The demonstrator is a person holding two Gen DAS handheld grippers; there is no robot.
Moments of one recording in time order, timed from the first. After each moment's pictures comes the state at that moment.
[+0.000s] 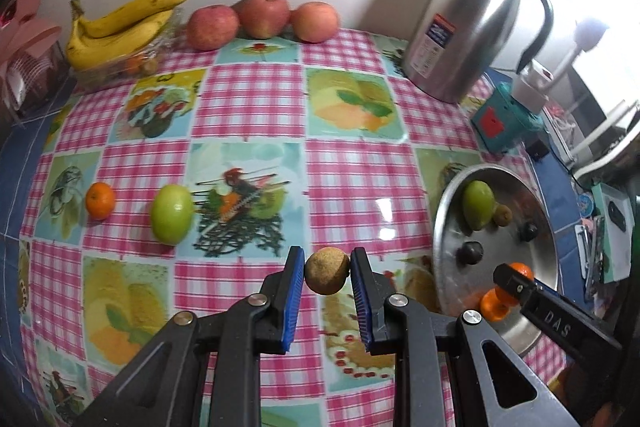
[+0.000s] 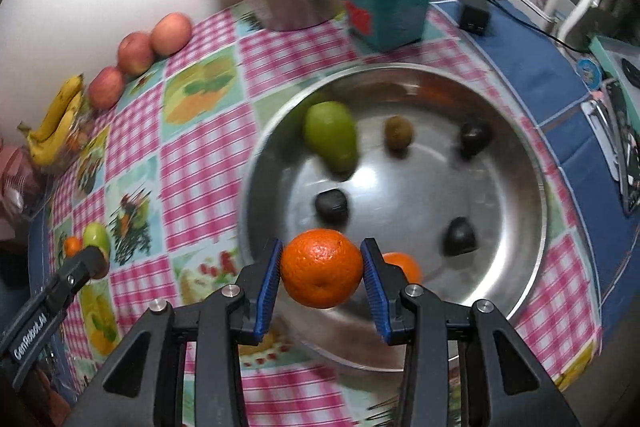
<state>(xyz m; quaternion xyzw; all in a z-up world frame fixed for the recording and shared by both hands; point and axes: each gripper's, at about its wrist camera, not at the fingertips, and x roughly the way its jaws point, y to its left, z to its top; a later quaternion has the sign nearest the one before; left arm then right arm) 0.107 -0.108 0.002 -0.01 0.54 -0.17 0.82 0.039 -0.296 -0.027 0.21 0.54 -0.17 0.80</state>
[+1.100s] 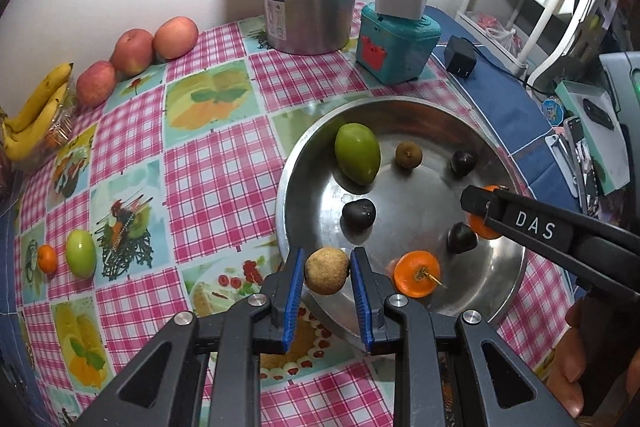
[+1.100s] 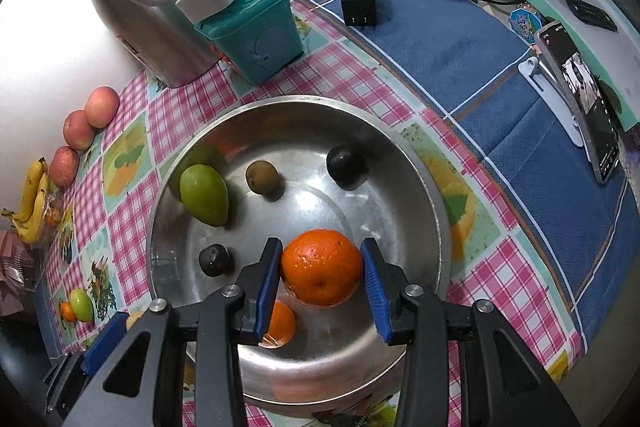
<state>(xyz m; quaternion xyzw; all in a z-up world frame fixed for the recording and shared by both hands) 0.054 -0.231 -0.007 0.12 0.53 -0.25 0.80 0.006 -0.383 -0.027 0.28 0.51 -0.24 0.78</state>
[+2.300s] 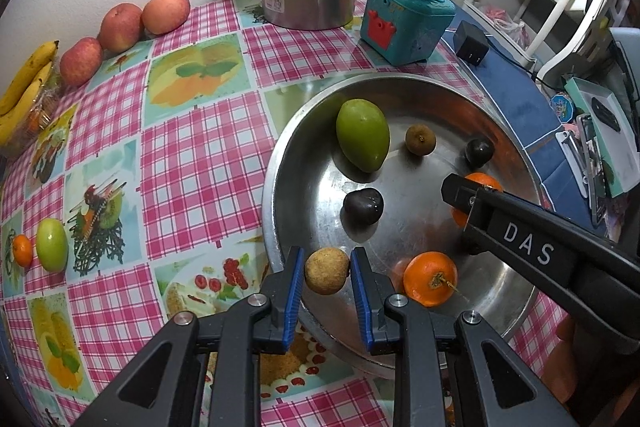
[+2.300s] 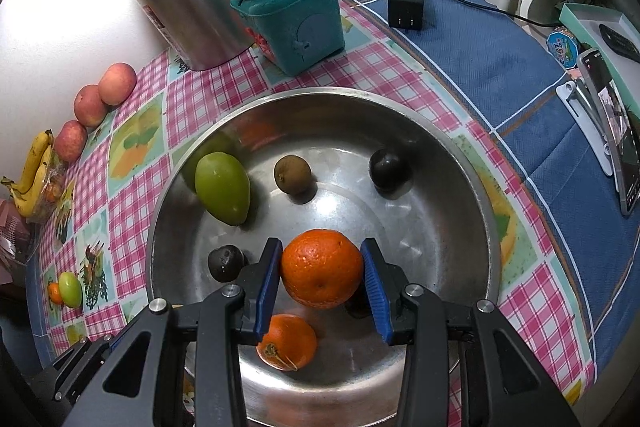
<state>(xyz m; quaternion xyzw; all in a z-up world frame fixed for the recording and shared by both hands) 0.066 -0.238 -0.036 0.10 0.55 -0.25 0.79 0.024 -0.366 -0.046 0.24 0.51 -0.21 0.80</state>
